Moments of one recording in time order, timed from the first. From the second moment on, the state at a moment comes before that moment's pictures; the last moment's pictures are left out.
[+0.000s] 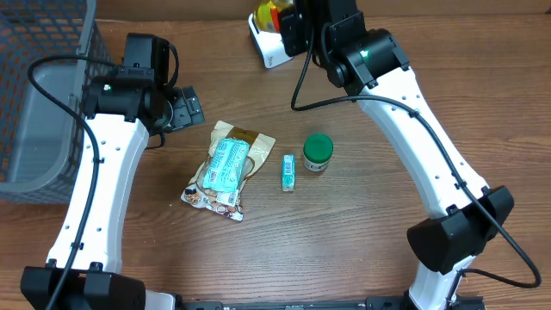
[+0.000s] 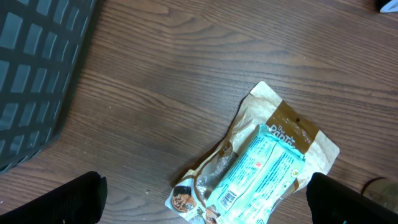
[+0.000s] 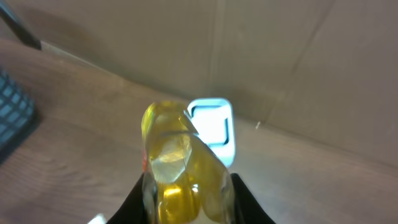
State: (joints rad) left arm -0.10 1.60 1.59 -1.18 -0.14 -0.43; right arm 0.48 1.95 2.09 -0.68 0.10 0.05
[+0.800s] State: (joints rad) left arm -0.10 1.60 1.59 -1.18 -0.14 -0.43; right arm 0.49 2.25 2.09 -0.21 0.26 -0.38
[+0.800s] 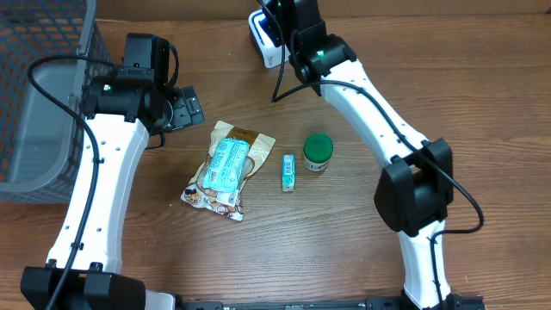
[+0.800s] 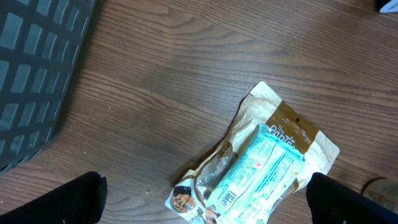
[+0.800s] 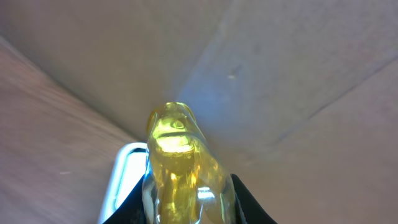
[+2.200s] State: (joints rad) left arm -0.10 1.60 1.59 -1.18 -0.14 -0.43; right arm 0.58 2.37 2.09 -0.07 0.62 -0.77
